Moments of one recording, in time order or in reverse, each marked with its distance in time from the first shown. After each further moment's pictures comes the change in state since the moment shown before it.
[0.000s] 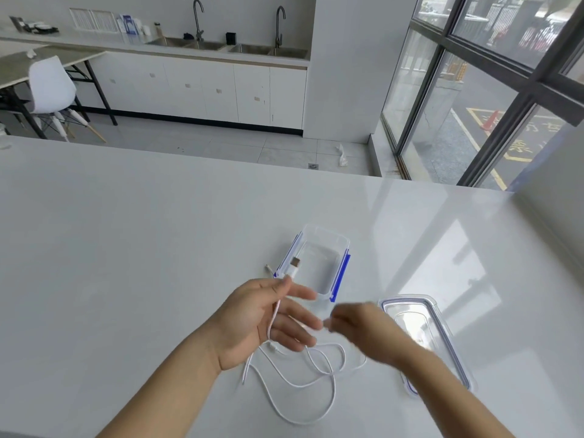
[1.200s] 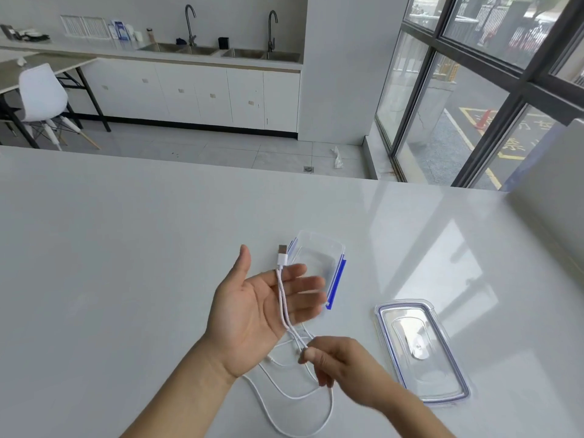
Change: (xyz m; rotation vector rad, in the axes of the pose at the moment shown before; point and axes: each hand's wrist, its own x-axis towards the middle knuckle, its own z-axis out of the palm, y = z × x) left_hand 0.018 0.012 0.015 -0.580 -0.139 0.139; right_hand -0.014 0.002 0.040 0.439 -0.086 0.027
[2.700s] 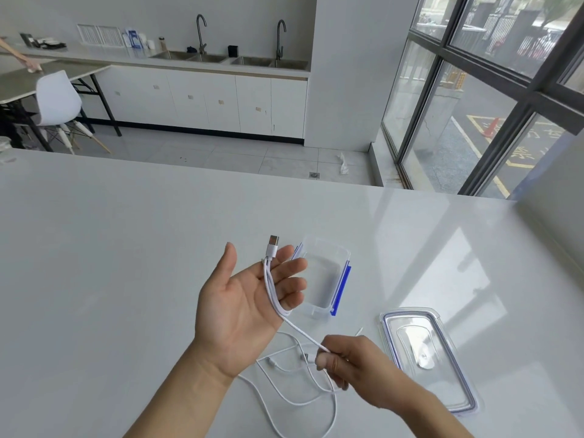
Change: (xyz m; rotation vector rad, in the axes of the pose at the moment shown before) left_hand -0.011 0.013 0.002 -0.016 0.072 0.187; right_hand -0.002 0.002 -0.018 -0.075 -0.030 -0.132
